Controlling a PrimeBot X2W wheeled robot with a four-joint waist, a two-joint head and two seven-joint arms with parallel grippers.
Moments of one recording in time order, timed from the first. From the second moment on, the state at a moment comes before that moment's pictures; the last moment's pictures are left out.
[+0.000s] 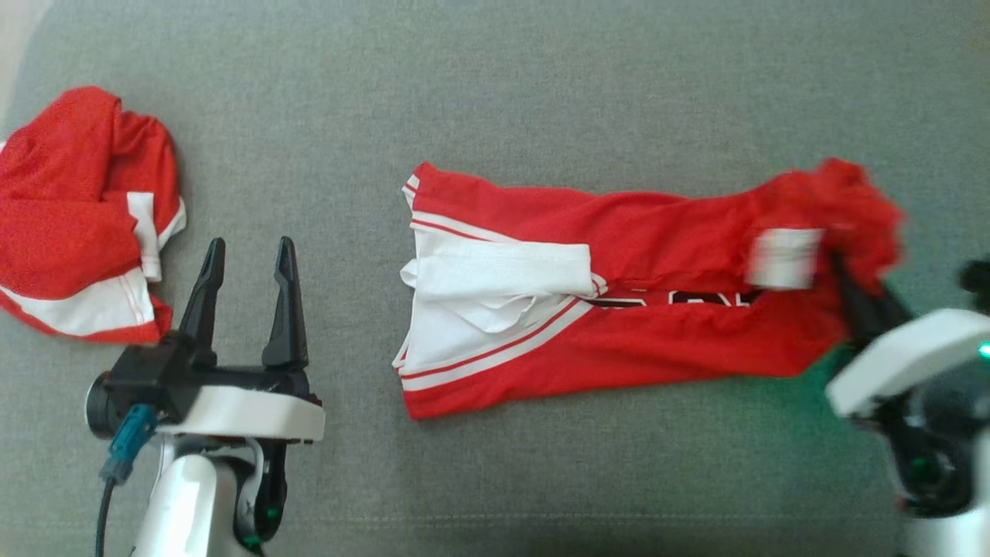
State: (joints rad) left arm -0.10 0.06 -0.11 0.06 -0.18 0.01 -0.26; right arm -0.09 -0.06 -0.17 -0.11 0.40 0.13 0.51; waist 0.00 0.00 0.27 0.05
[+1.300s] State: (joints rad) left arm -0.10 0.05 -0.14 0.08 -0.18 0.01 -0.26; right arm -0.45 -0.07 0.62 0.26 0.69 0.13 -0.12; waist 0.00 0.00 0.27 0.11
